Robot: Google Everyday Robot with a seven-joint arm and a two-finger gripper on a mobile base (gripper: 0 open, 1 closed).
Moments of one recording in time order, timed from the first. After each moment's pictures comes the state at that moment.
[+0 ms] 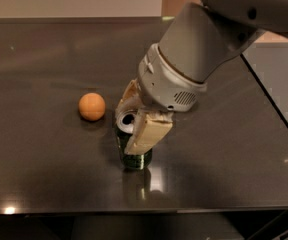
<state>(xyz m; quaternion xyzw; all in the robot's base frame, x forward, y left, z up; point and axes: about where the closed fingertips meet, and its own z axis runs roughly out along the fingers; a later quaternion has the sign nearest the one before) 0.380 0.021 0.936 -0.78 0.57 0.16 0.21</state>
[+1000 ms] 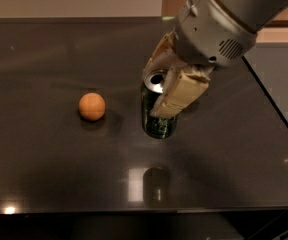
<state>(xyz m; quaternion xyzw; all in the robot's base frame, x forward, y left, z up) 0.401 -0.024 1.002 -0.75 0.60 0.13 0.24</state>
